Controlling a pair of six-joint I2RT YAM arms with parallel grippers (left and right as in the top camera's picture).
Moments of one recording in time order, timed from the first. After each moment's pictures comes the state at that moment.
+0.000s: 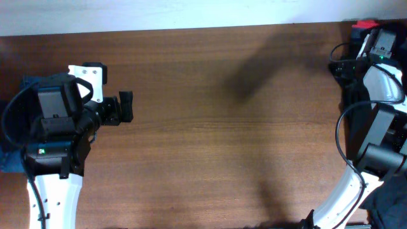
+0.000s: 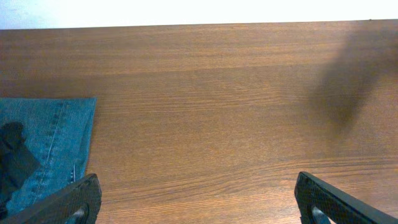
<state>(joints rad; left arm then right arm) 0.03 1.17 1.26 -0.77 0.16 0.03 -0.42 2.18 1.73 -0.53 0.14 -0.05</state>
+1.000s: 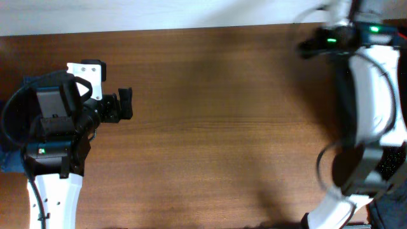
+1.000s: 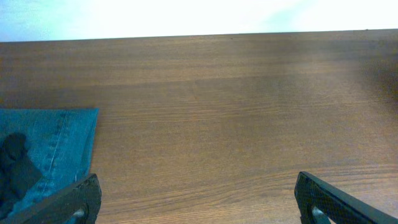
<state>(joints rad) 0.03 1.17 1.26 -0.74 0.16 0.03 -0.08 1.91 2.03 -1.01 -0.19 -0.31</state>
